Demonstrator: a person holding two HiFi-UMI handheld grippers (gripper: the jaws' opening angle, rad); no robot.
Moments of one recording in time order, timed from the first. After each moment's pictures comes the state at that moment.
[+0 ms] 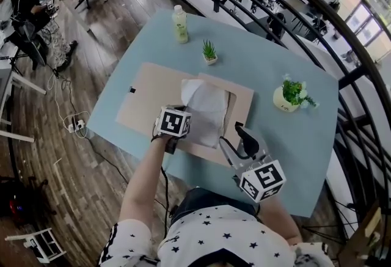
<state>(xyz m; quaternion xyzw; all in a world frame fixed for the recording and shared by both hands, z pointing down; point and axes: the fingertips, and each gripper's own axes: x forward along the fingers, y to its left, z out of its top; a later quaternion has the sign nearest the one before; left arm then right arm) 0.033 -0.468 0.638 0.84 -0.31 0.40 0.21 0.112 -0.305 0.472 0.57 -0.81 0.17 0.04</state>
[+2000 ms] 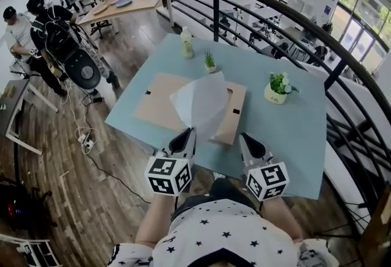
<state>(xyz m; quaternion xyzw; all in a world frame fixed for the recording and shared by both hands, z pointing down) -0.031 -0.236 0.417 0.92 -0.35 0.07 0.16 0.095 -0.165 0.425 0.64 -0.76 0.08 0.03</state>
